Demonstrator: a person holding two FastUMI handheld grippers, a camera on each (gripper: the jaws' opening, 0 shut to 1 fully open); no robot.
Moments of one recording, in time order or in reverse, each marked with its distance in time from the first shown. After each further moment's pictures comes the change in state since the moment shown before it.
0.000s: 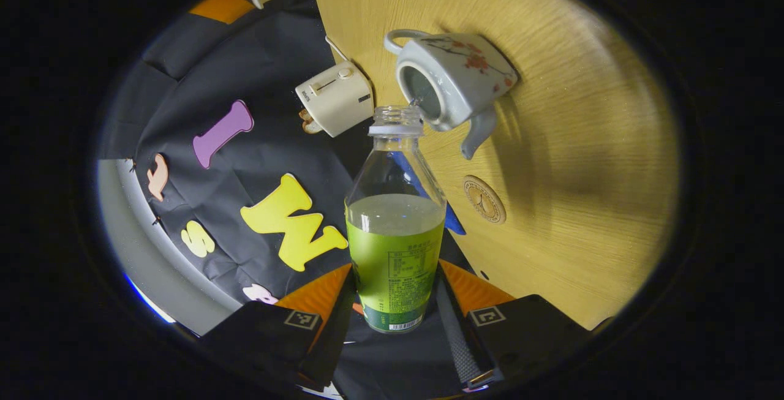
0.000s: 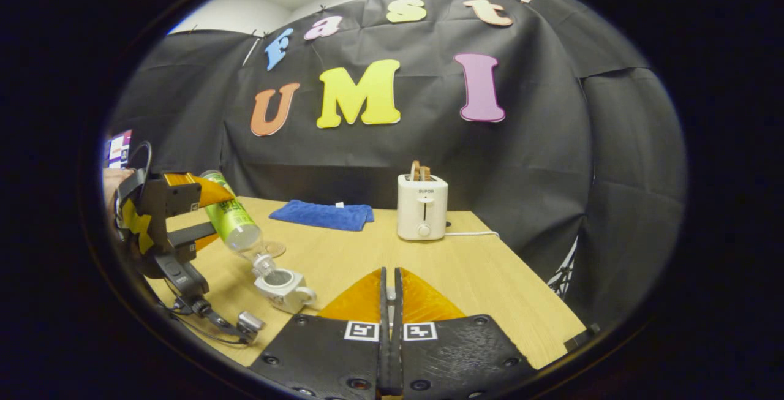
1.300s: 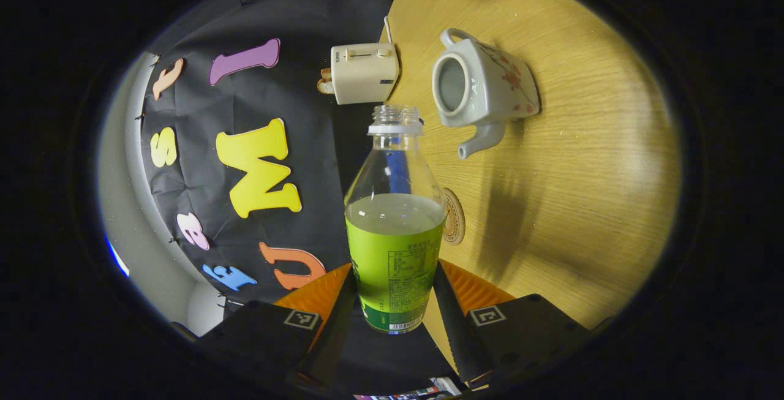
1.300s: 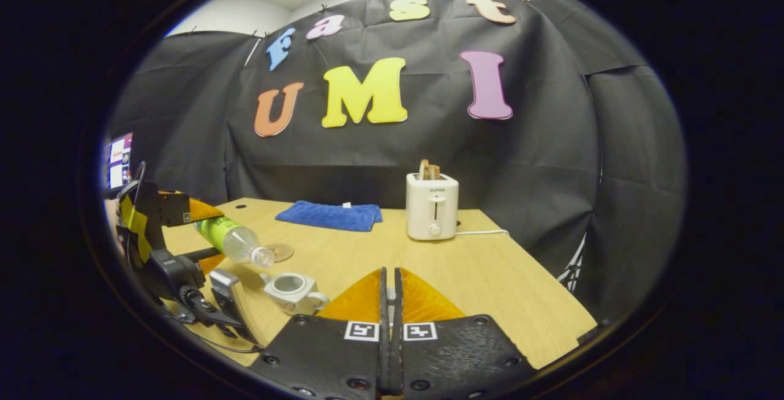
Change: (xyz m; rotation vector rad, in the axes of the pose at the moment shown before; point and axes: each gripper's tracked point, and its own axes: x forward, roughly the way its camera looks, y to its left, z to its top) left arm -0.008 -0.051 -0.012 -0.427 -0.003 -0.142; right arm 0.008 0.015 0.002 0.015 0.003 0.017
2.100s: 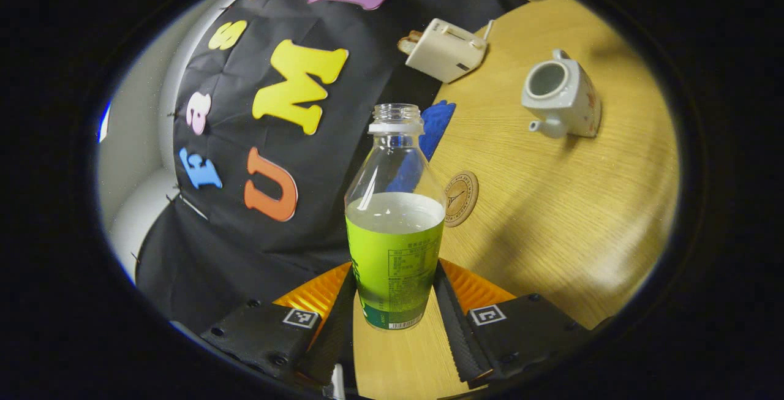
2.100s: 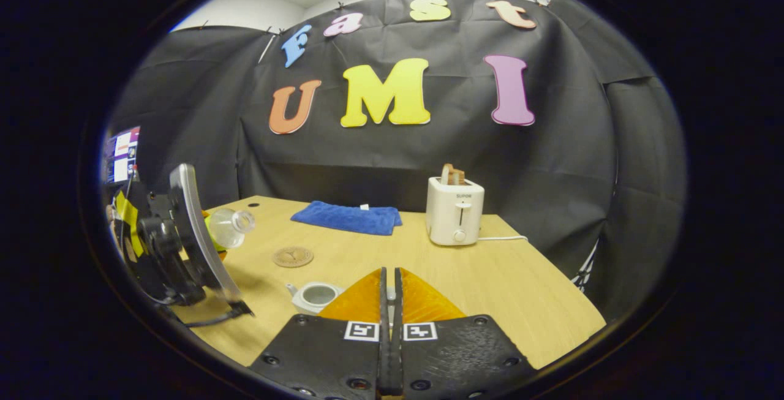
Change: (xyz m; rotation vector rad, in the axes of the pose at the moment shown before) left arm -0.009 -0.023 -0.050 -0.485 0.067 -0.022; right arm 0.009 0.042 0.008 -0.033 0.003 0.041
